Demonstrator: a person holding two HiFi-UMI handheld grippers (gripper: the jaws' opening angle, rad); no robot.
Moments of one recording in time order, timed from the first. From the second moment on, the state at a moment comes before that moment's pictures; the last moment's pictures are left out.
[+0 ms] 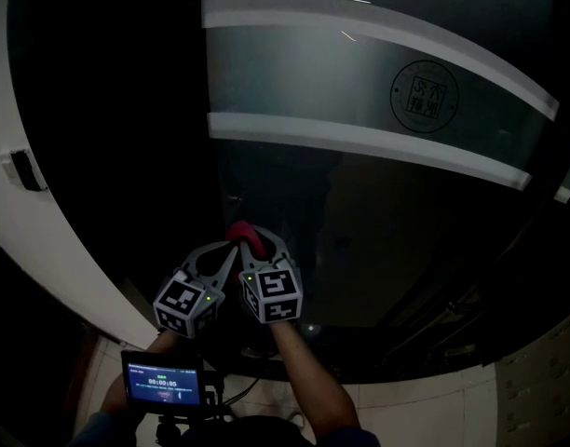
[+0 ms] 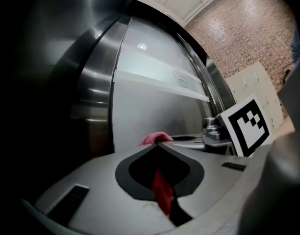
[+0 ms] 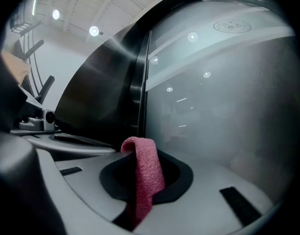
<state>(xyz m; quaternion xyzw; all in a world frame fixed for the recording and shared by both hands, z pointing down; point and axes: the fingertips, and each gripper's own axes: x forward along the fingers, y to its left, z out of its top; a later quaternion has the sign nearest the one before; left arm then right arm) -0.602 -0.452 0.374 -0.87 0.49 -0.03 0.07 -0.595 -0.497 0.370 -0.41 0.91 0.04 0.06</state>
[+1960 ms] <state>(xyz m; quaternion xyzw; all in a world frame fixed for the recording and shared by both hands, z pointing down) -0.499 -0.478 0.226 -0.90 0.42 0.03 0.13 -0.467 -0.521 0.275 -0.45 0.89 0.07 0.11</state>
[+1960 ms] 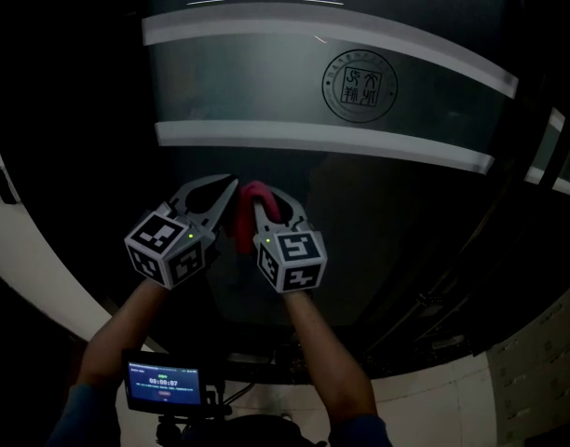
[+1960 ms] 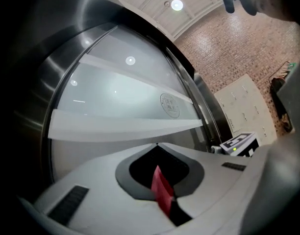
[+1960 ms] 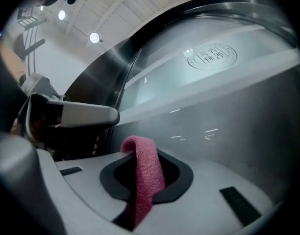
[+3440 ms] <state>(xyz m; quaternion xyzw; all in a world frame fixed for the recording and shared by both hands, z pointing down) -0.426 -0.478 0.216 -0.91 0.40 0.04 0.10 -0.324 -0.490 -0.064 -0.46 0.83 0.27 0.15</state>
